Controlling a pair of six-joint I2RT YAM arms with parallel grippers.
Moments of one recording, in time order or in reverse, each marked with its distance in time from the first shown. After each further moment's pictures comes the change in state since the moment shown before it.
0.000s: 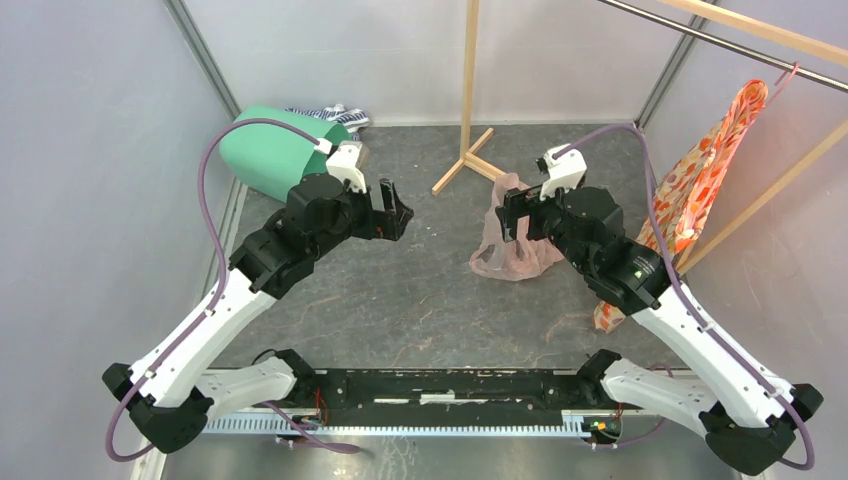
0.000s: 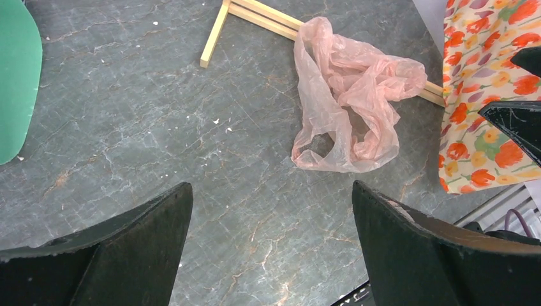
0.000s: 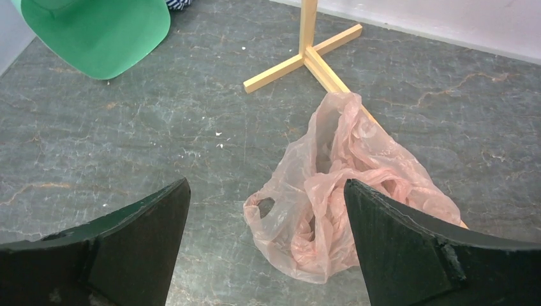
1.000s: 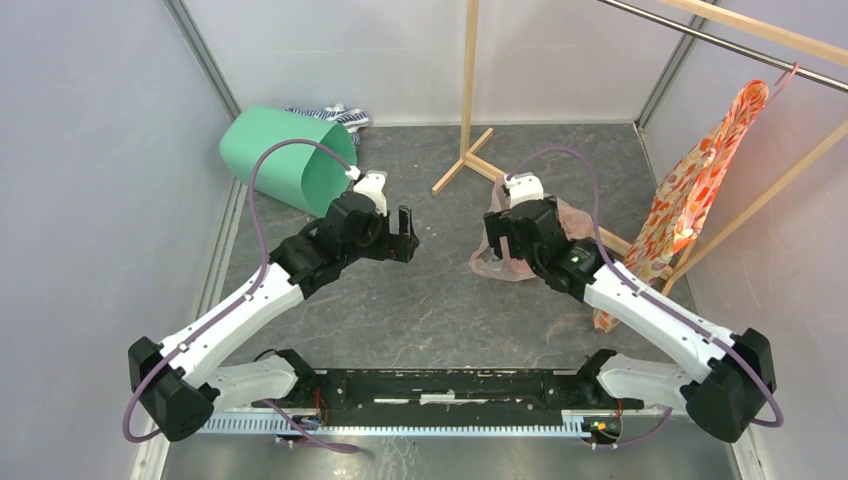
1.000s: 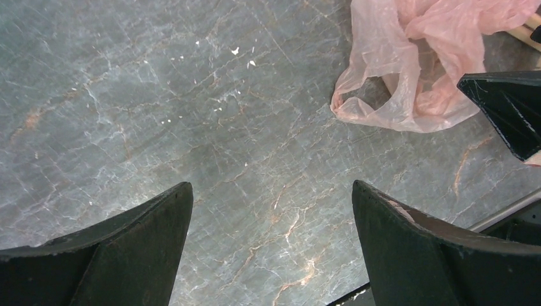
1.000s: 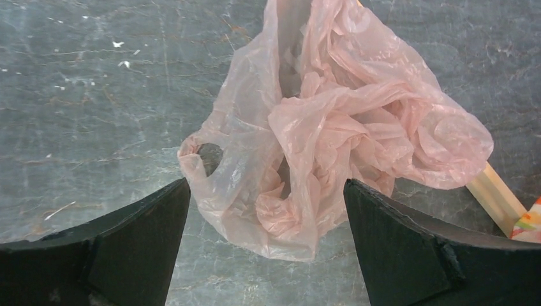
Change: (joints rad) left arm -0.015 0.062 -0.203 0.054 -0.016 -0.023; right arm 0.003 0.195 -0.185 0.010 0.132 0.058
